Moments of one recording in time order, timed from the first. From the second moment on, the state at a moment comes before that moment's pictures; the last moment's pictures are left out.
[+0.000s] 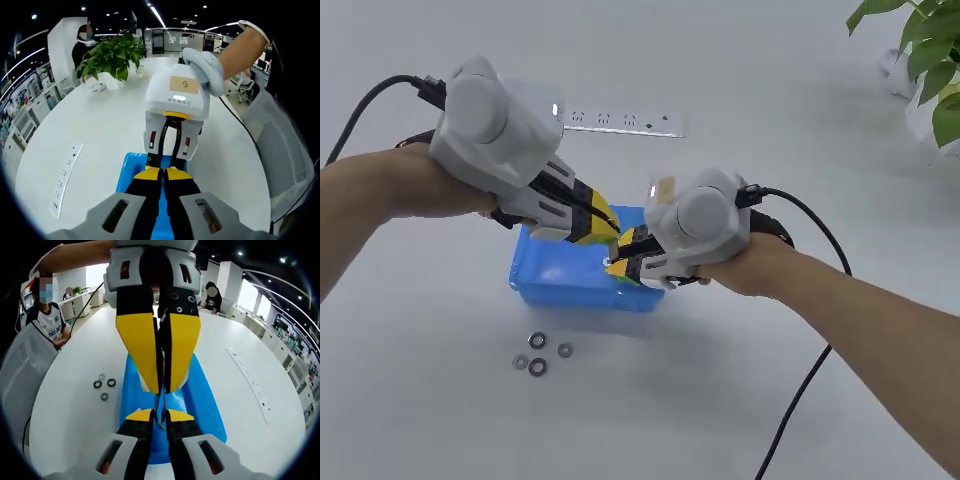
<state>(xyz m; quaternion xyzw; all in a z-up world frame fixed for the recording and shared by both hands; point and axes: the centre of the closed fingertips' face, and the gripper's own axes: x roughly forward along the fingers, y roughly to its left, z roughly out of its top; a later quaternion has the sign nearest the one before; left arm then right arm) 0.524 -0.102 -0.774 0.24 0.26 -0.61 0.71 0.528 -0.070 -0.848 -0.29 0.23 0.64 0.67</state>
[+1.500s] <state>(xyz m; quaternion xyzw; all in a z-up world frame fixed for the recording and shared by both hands) 0.454 -0.083 -0.734 0.26 0.26 -0.59 0.72 0.461 -0.048 -0.806 -0.30 0.20 0.65 0.67</state>
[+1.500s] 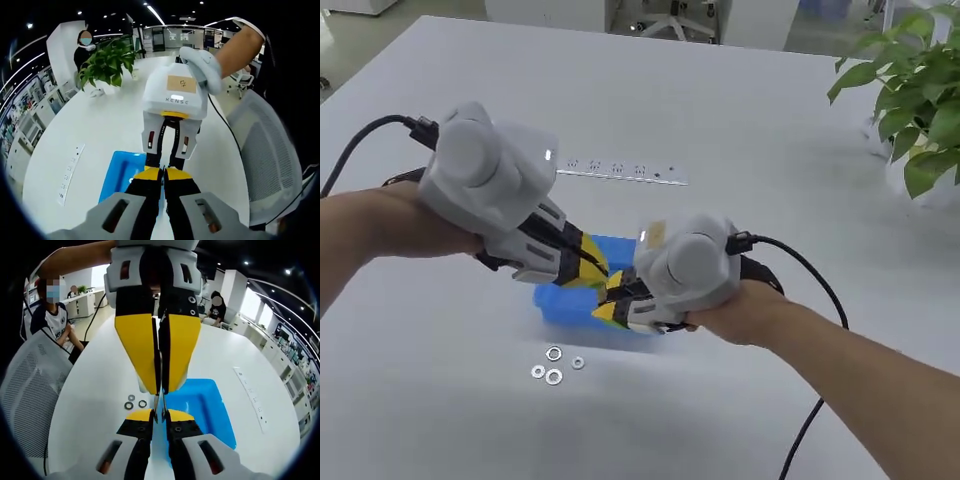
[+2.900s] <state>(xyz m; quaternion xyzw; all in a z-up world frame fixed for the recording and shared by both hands) 0.427 -0.061 -0.785 0.25 0.30 -0.59 0.71 0.427 -0.027 -0.856 -0.28 0.22 0.67 0.65</state>
